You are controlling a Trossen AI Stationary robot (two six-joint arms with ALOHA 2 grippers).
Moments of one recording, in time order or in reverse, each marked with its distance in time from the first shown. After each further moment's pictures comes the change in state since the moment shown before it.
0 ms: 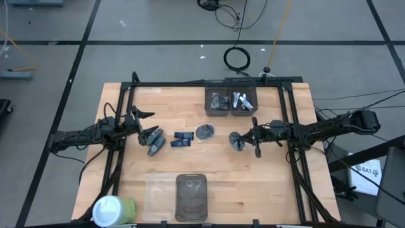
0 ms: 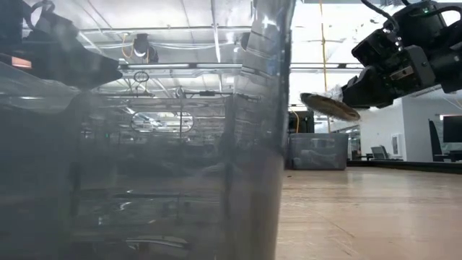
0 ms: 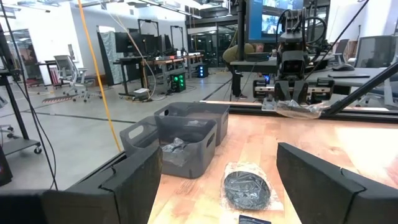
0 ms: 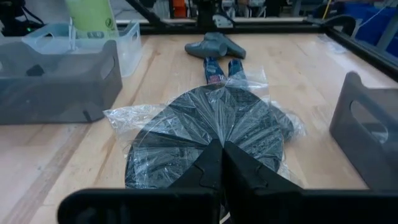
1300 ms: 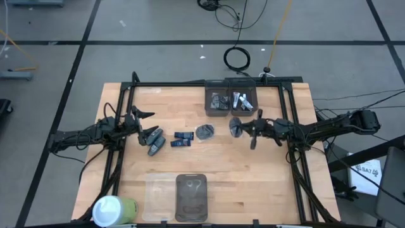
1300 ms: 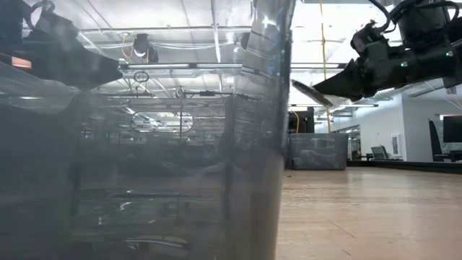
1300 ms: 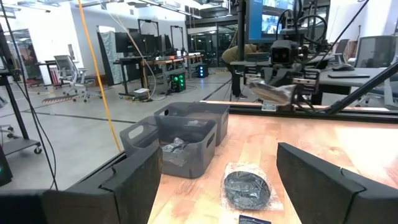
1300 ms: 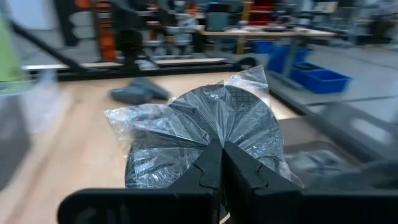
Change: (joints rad) left arm 0.000 0.000 0.000 0.000 0.000 0.000; right arm 0.000 0.000 0.001 0.148 0.317 -0.001
